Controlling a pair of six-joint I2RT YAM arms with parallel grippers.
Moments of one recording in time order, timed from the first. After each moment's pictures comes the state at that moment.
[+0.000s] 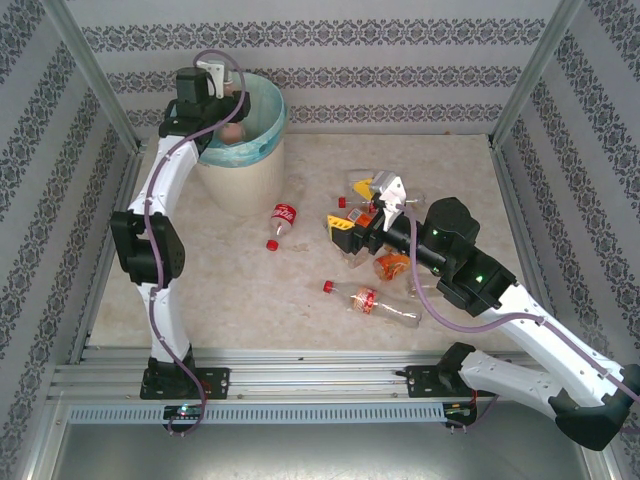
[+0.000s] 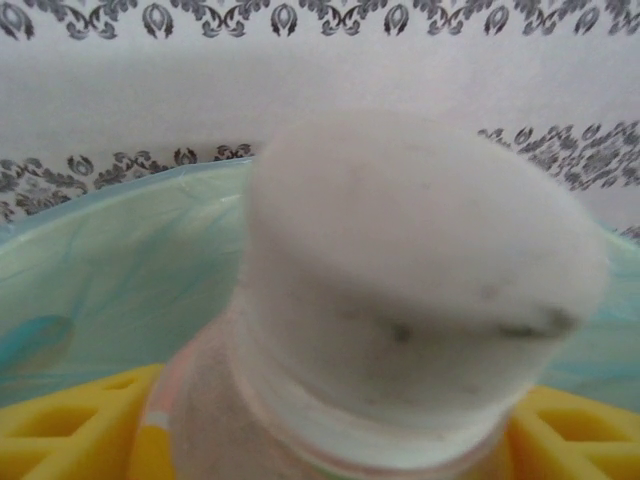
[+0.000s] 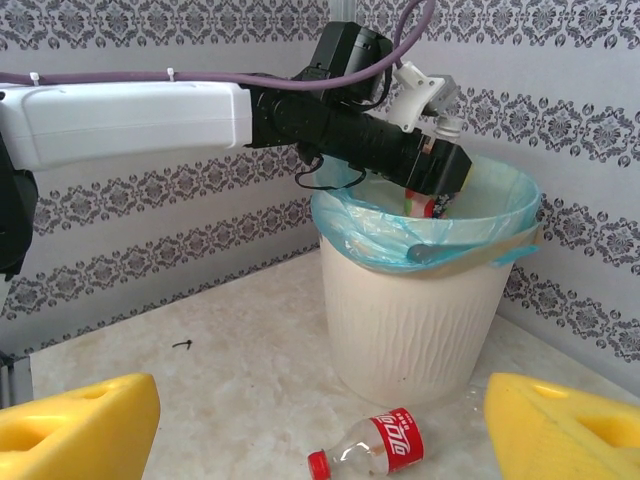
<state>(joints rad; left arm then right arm) -0.05 2.07 2.08 -0.38 0.13 -0.05 0.76 0.92 1.02 -0.15 -0.18 0.00</state>
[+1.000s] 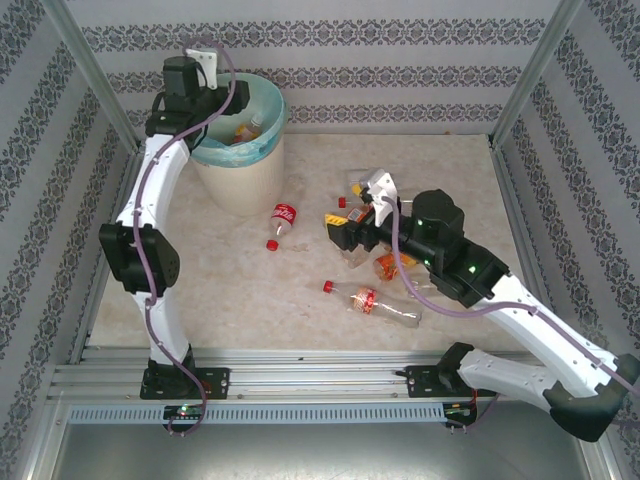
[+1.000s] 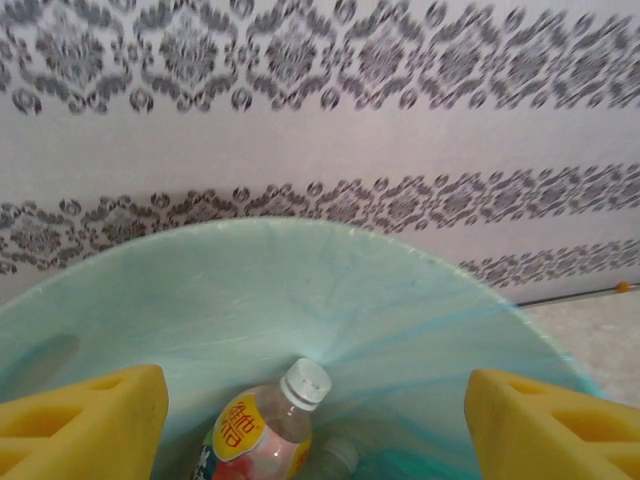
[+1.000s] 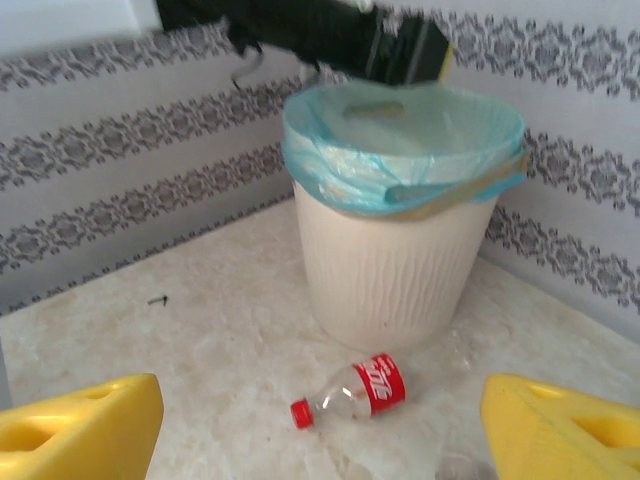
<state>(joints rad) -0.05 1.96 2.09 -0.44 0.20 -0.09 0.75 1.00 1.10 -0.30 -0.11 0.01</state>
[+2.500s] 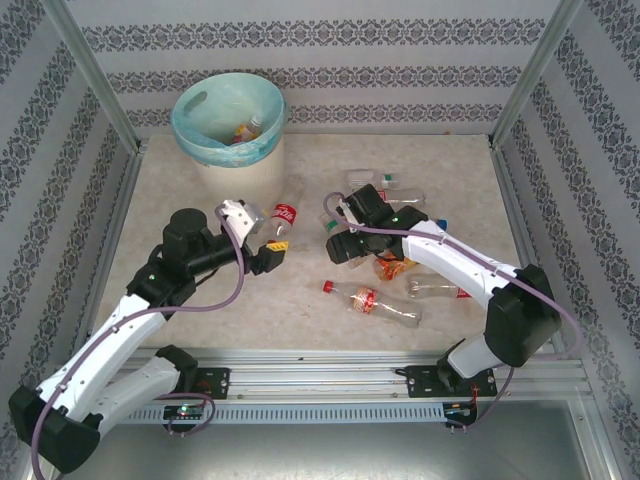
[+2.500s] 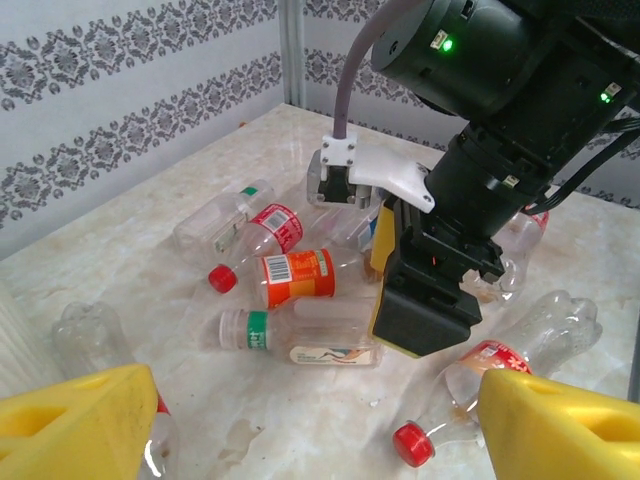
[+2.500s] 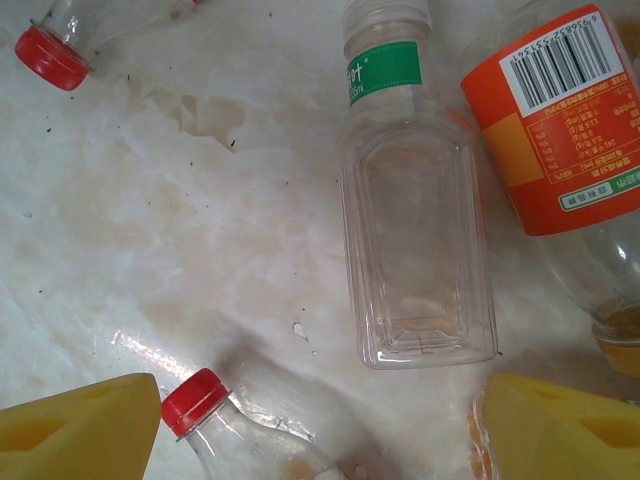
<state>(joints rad) -0.46 0.85 0.79 -0.22 0.42 0.15 0.63 1.51 1.15 -0.72 -0.04 0.23</state>
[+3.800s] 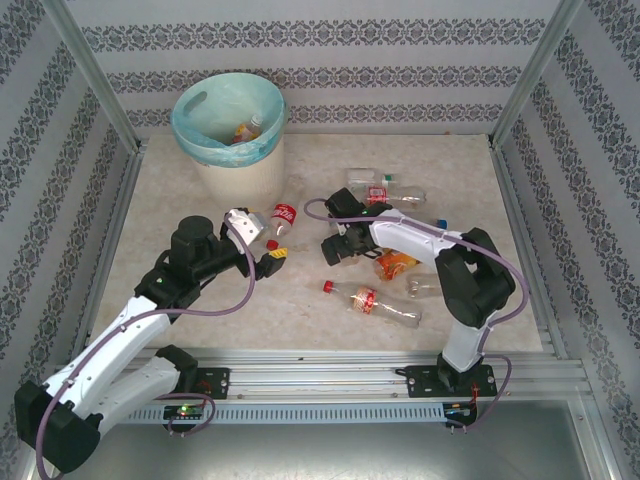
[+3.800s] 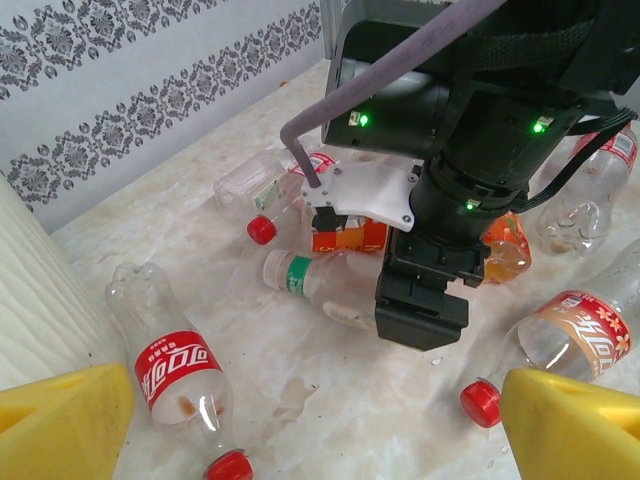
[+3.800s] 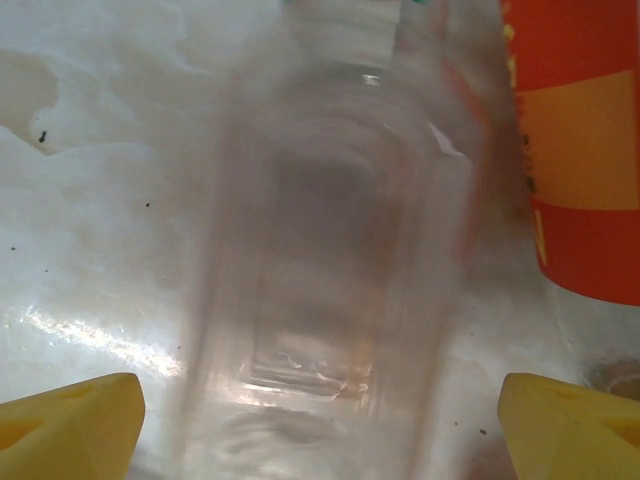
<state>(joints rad) -0.46 0.87 0.71 -0.18 0.33 0.26 0.63 1.81 1.24 -0.69 0.09 0.23</state>
